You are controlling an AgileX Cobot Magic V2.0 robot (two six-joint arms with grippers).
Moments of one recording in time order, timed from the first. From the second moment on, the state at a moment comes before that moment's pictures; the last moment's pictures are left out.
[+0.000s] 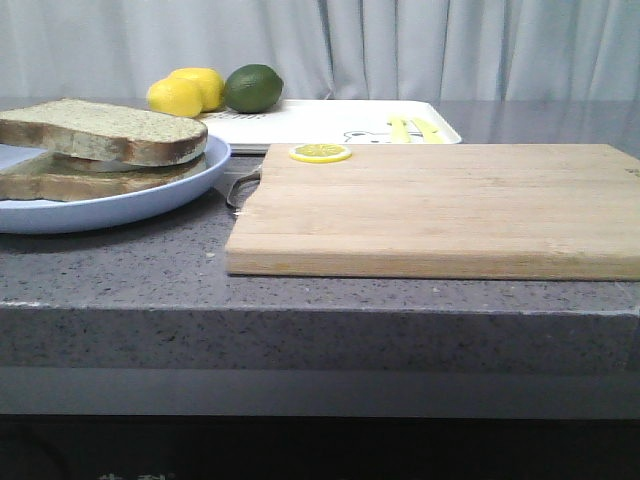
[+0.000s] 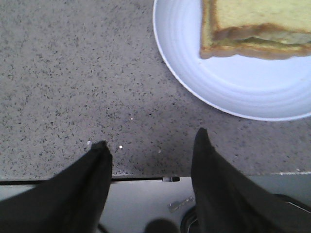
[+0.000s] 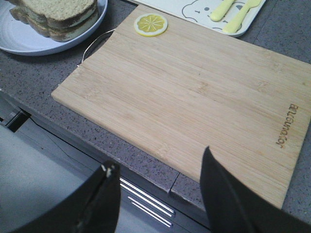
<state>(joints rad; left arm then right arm) -0.13 1.05 -1.07 0.12 1.12 -0.07 0.39 0.66 -0.86 0.14 0.87 -0.09</state>
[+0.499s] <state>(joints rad) 0.22 1.51 -1.26 -0.45 1.08 0.24 0.39 0.66 -0.86 0.14 0.87 -0.09</state>
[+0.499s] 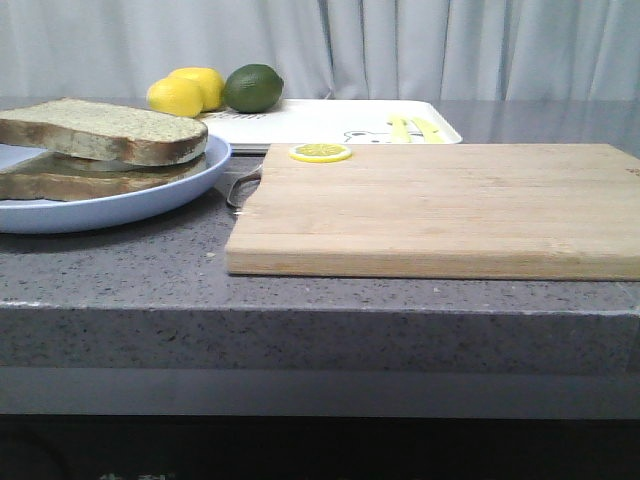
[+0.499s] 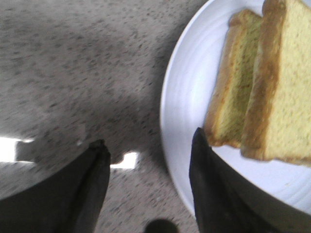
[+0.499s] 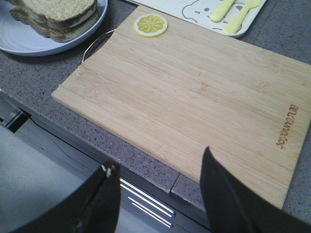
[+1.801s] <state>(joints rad) 0.22 1.71 -1.27 -0.58 1.04 0.32 0.39 0.66 -0.86 0.14 0.87 -0.09</state>
